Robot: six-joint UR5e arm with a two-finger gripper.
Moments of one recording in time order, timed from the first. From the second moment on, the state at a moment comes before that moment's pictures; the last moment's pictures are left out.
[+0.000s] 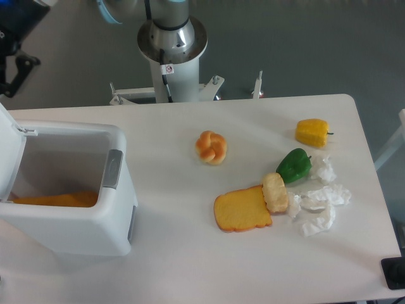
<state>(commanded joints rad) 2.12 -1.64 -1.39 -0.98 0.67 0.10</state>
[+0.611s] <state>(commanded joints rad) 2.08 -1.65 -1.40 -0.98 0.66 0.09</state>
